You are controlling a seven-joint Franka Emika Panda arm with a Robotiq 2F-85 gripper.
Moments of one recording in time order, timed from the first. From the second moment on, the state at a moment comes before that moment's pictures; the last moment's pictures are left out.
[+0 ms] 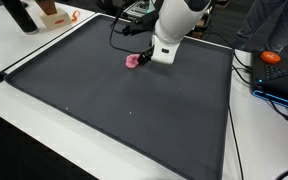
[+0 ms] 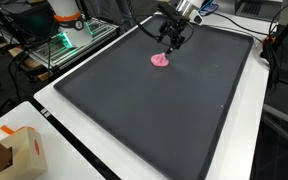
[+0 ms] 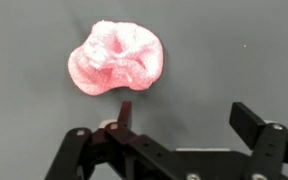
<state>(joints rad) 0.22 0.54 0.19 -1.89 -0.36 1.96 -0.50</state>
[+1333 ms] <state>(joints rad) 0.14 0.55 0.11 -1.81 -0.24 2.06 -0.19</state>
